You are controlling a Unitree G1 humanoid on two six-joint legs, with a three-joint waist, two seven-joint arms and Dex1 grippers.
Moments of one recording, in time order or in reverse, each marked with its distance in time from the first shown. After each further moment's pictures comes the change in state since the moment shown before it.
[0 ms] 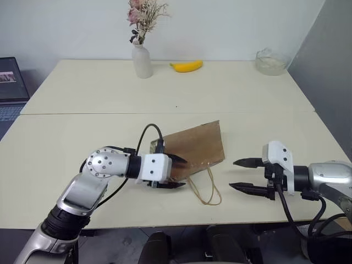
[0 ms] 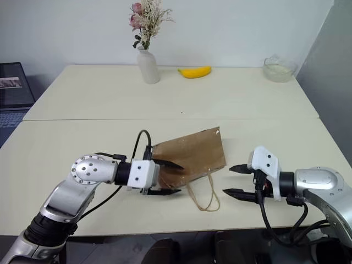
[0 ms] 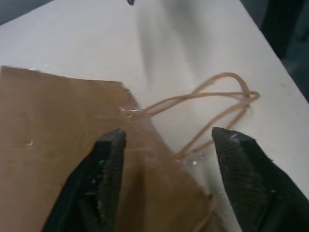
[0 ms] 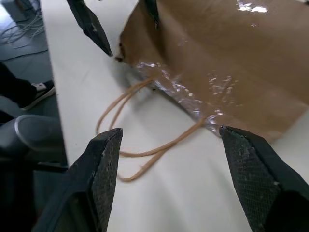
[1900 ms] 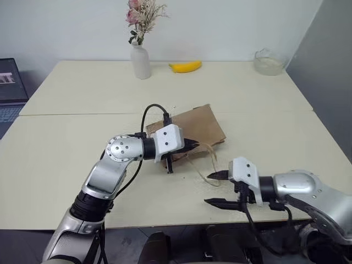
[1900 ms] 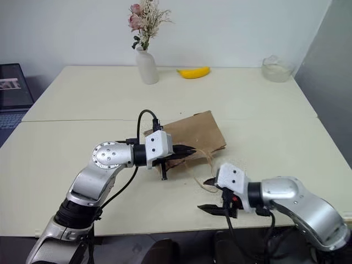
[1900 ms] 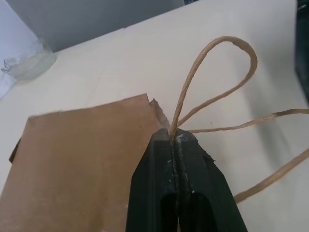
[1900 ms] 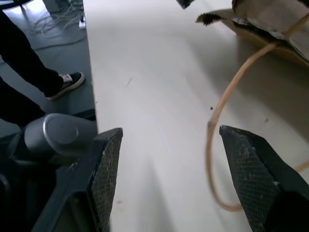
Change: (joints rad) left arm -0.144 -0.192 0.029 0.093 -0.011 0.167 0.212; right arm -0.133 0.119 0.341 -0.045 -0.125 0.002 -0.140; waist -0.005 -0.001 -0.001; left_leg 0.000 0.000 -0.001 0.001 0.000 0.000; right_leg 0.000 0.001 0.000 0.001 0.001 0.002
